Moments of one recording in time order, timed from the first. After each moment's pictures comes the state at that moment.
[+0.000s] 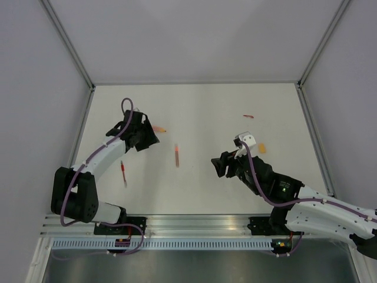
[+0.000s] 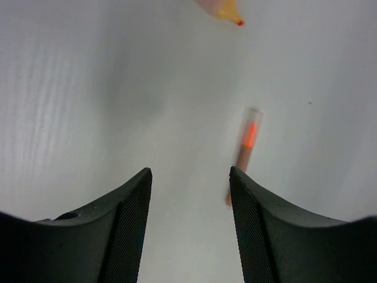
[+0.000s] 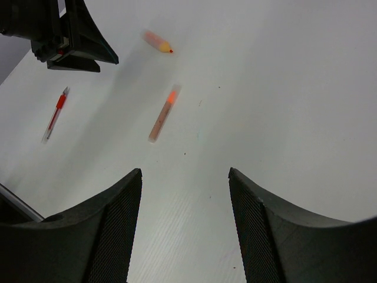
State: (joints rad) left arm -0.31 1.40 0.96 -0.44 0.02 -0.64; right arm 1.07 0.76 0.64 -0.19 0.49 0.41
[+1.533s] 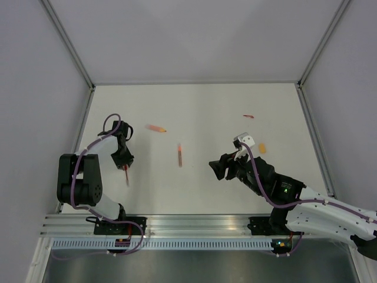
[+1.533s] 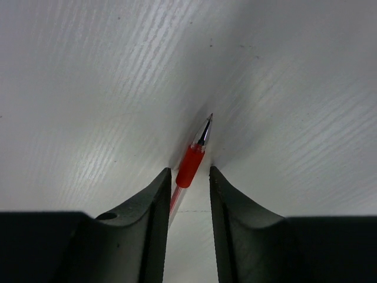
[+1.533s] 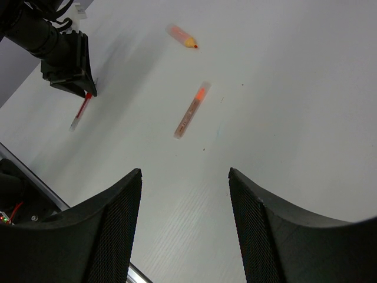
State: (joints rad) left arm -0.03 1.56 0.86 -0.69 -0.26 -0.58; right arm 1.07 0.74 0.63 -0.17 0.39 0.41
